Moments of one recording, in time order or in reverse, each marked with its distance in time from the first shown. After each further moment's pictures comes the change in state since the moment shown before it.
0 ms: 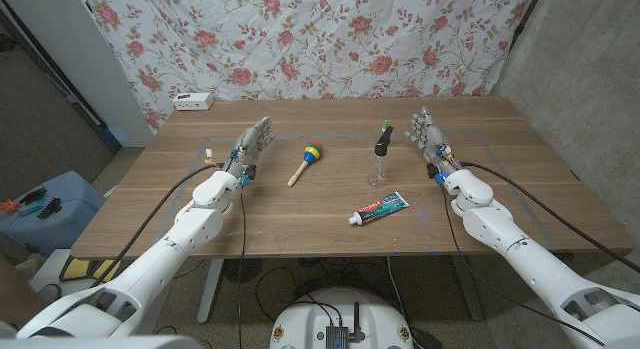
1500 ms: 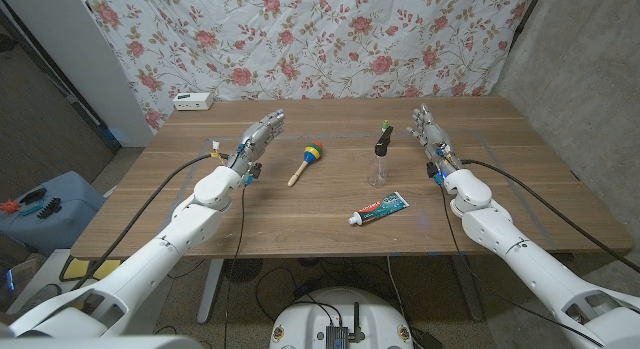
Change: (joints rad) left arm 0.013 0.063 0.045 -0.105 0.149 -0.038 0.023; left_hand 0.077 -0.083 -0.015 -0.149 -0.001 0.040 -0.049 0.000 -0.003 0.050 -0.058 0.004 0.000 0.059 -0.070 0.000 -0.003 -0.024 -0.024 -0.005 -0.001; right arm -0.012 -0.013 -0.004 -0.021 -0.078 0.052 -0.060; right_hand 0.020 0.001 0.007 -0.007 0.000 0.005 0.006 0.000 -0.003 0.012 0.002 0.004 0.000 0.005 -0.005 0.000 -0.003 0.000 0.000 0.000 0.000
